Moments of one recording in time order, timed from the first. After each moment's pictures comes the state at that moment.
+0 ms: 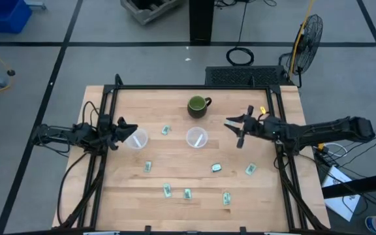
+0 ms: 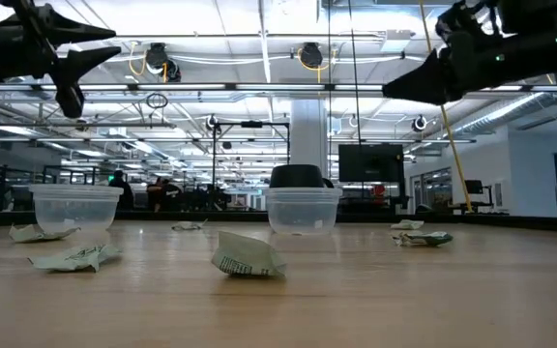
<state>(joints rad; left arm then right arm) -0.15 0.02 0.01 0.30 -0.32 -0.55 -0.07 0.82 0.28 0.39 0.28 -0.11</state>
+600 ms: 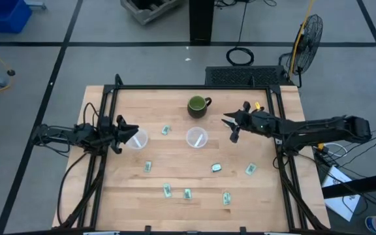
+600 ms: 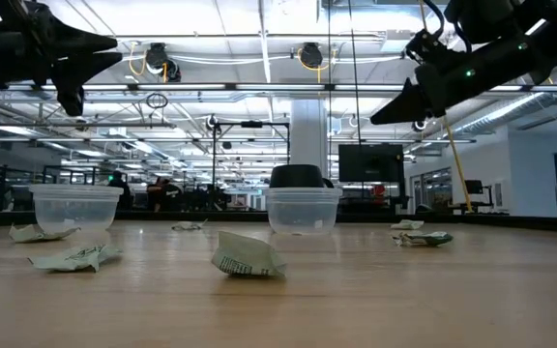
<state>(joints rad) -0.15 0.02 0.01 0.25 -0.31 -0.32 -0.17 0.96 0.37 0.28 0.28 -0.09</state>
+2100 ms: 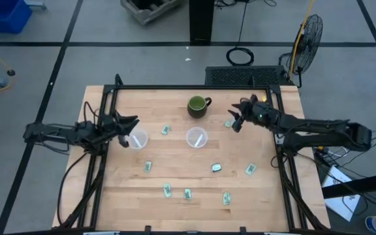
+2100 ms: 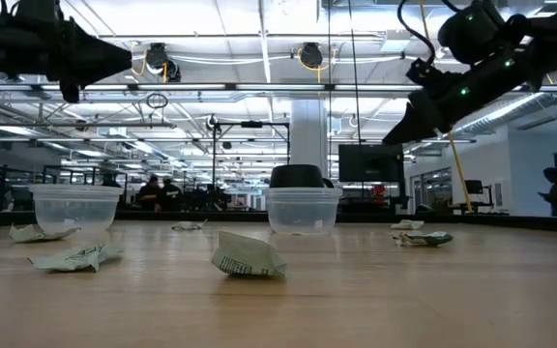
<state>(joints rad) -0.11 0.19 0.12 0.23 -0.52 -0.07 -0.42 0.94 0.37 0.15 0.21 -0.03</state>
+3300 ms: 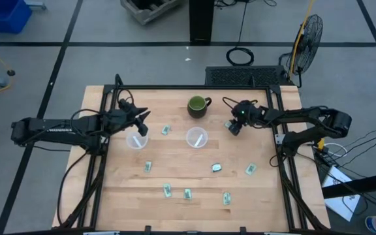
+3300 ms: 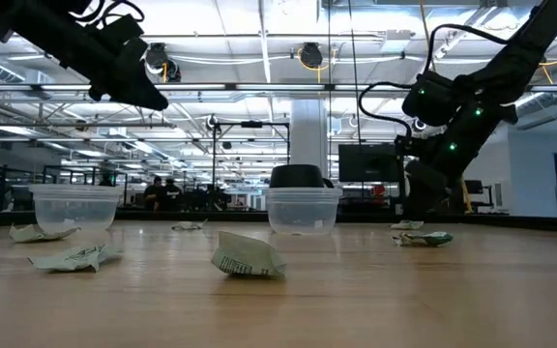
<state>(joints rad) 0.14 0.78 0.50 -0.16 -0.52 -0.17 -0.54 1.34 0.42 -0.01 0.10 0.07</state>
